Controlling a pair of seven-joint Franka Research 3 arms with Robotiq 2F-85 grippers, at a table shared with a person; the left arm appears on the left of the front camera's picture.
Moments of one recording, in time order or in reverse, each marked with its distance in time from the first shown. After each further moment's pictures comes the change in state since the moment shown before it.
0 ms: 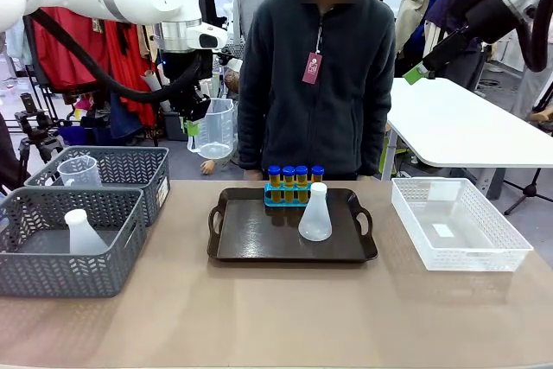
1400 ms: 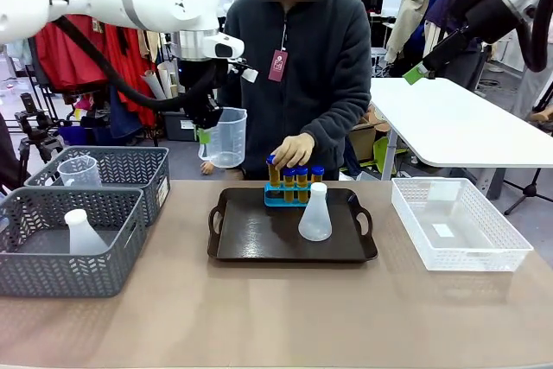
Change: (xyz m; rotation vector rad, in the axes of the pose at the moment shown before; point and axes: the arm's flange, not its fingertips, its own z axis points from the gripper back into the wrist) left arm 0.014 -0.015 -0.011 -0.013 0.032 -0.060; right arm 0.000 0.000 0.000 0.000 0.000 0.000
